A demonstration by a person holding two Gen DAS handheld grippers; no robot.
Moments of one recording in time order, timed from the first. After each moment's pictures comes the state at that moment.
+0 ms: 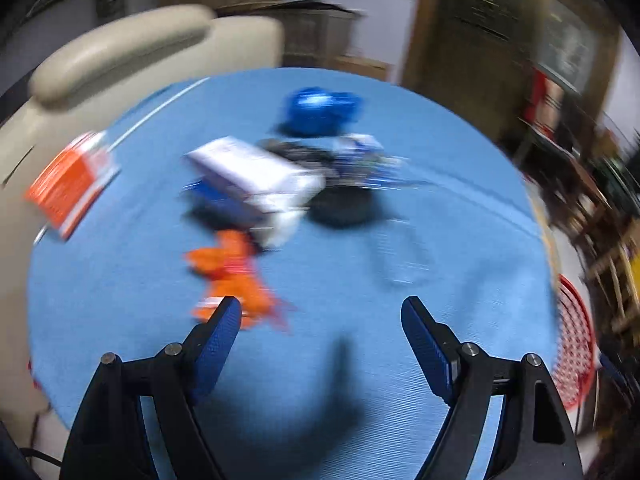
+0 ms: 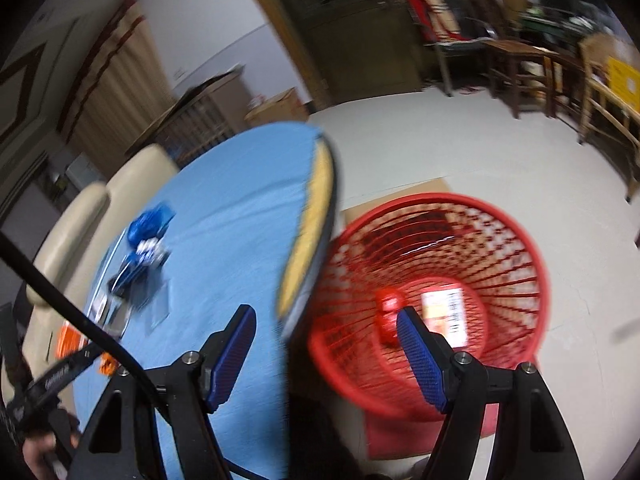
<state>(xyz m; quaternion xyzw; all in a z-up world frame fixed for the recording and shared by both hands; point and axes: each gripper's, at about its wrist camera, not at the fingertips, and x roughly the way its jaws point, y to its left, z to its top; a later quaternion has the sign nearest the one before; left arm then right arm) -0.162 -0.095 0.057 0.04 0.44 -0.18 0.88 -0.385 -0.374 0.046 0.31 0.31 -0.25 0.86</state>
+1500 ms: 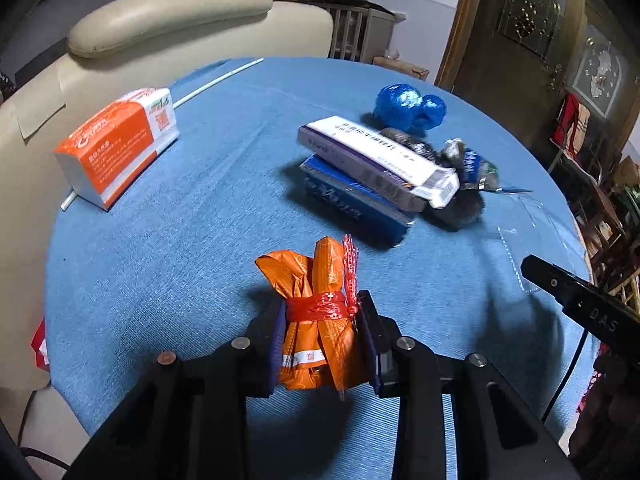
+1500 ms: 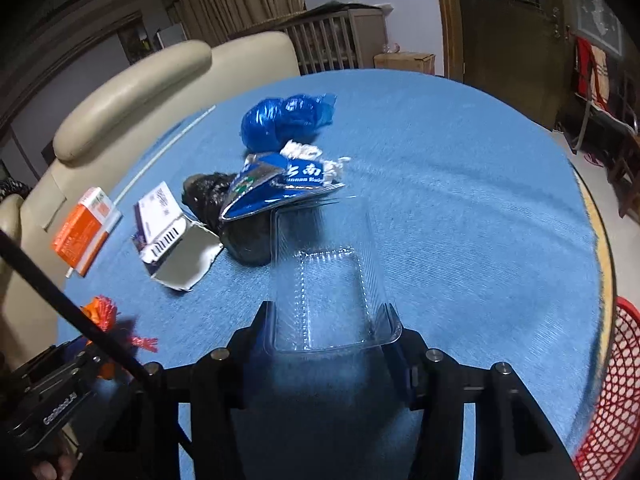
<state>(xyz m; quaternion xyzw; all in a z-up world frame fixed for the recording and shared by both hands) -0.135 -0.032 0.039 0.02 0.44 -0.16 0.88 -0.172 -0.249 0.039 0.15 0.41 -0.09 0.90</state>
